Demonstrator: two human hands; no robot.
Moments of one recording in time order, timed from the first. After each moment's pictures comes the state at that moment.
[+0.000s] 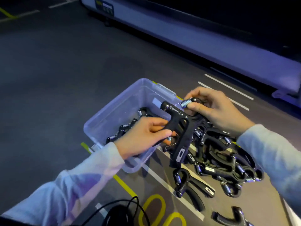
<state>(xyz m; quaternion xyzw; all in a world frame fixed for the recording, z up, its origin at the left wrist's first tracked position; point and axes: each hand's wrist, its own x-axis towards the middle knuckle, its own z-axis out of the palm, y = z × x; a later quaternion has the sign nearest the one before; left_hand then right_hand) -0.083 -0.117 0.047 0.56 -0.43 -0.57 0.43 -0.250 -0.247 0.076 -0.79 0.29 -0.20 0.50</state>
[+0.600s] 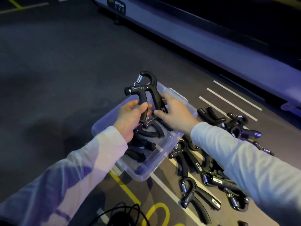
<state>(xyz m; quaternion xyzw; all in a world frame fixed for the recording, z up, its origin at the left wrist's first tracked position) -0.016 -0.152 0.020 0.60 -0.12 -0.49 0.62 -0.128 -0.238 0.028 -0.85 0.39 -0.09 0.34</state>
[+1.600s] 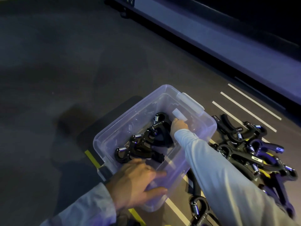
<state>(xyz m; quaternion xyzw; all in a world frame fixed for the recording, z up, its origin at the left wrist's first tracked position) -0.009 -0.085 -0.050 0.62 -0.74 -0.25 0.08 -0.084 -0.301 -0.106 -0.79 0.56 0.23 0.15</state>
